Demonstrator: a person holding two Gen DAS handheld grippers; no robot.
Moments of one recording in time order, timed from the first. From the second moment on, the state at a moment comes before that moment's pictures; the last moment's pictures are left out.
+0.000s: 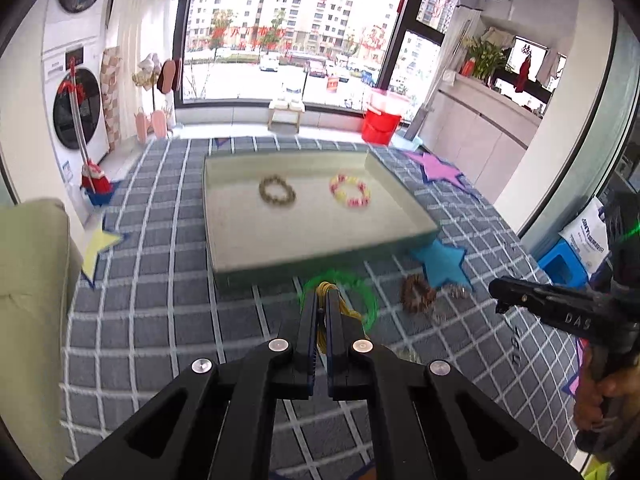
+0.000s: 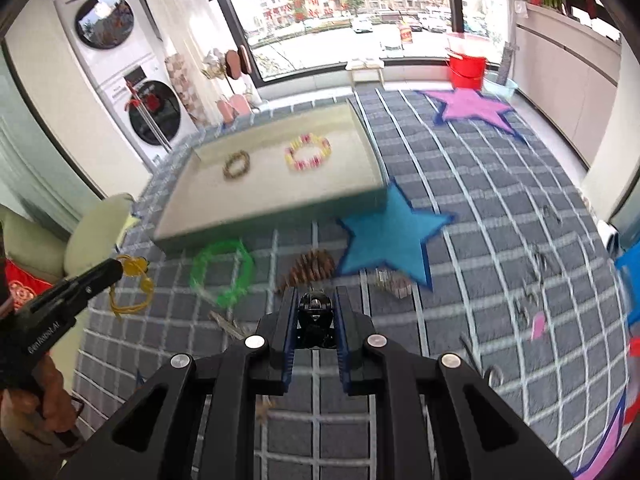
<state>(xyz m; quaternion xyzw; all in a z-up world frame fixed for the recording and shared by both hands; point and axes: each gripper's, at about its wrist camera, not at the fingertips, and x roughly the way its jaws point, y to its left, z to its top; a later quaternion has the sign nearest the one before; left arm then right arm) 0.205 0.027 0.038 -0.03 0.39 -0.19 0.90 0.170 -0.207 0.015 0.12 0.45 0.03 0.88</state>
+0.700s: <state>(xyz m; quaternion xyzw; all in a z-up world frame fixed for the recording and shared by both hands) 0.357 0.022 0.051 -0.04 0.38 -0.12 0.92 0.341 -0.210 0.049 0.12 0.42 0.07 0.90</state>
